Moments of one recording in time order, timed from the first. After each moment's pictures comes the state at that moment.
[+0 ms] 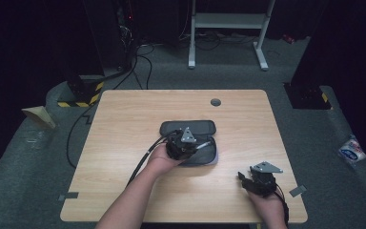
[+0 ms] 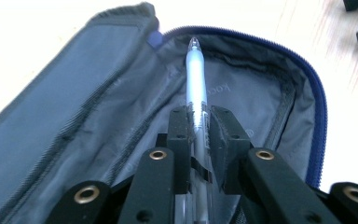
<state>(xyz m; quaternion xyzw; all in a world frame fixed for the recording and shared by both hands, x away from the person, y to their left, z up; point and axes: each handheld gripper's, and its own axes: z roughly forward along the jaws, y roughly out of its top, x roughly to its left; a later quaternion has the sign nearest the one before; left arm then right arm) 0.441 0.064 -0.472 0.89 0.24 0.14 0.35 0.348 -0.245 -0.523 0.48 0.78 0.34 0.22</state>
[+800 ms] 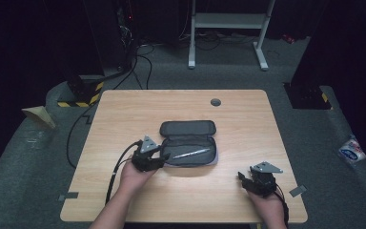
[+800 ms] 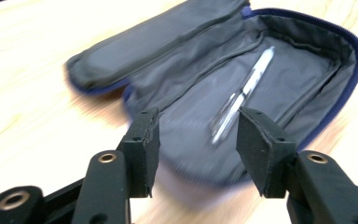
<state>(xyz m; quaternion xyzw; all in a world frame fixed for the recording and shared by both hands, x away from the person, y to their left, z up) 0.383 0.173 -0.476 0.80 0.39 0.20 0.41 0.347 -0.245 -0.523 0.48 0.78 0.34 0.22</state>
